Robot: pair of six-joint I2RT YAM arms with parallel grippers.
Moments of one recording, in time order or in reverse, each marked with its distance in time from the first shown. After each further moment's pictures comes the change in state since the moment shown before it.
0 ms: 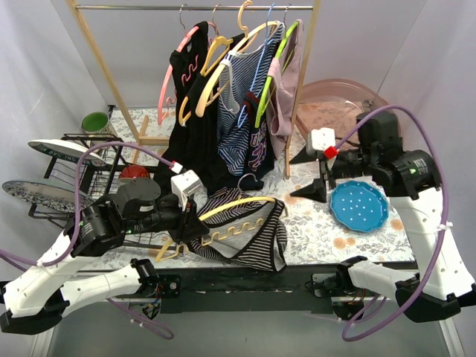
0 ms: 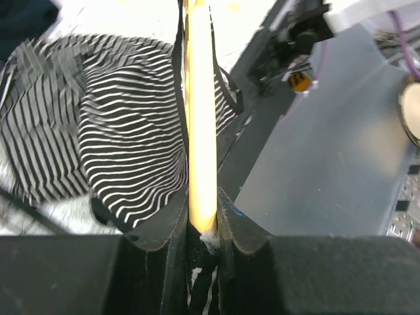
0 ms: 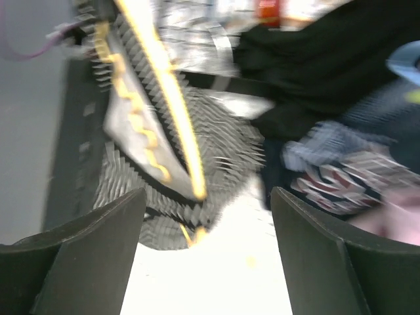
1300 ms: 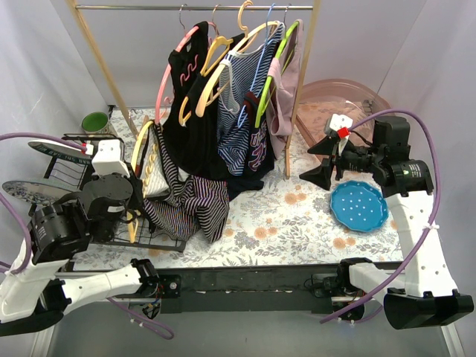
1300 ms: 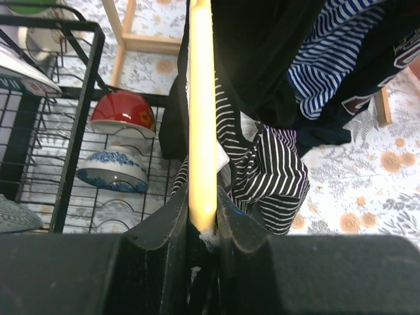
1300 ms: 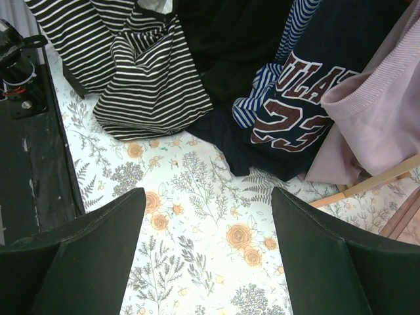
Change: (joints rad) left arm 0.000 0.038 0.311 -0.380 -1.073 -0.287; right arm -0.311 -0.067 -0.249 0.326 -0.016 0.239
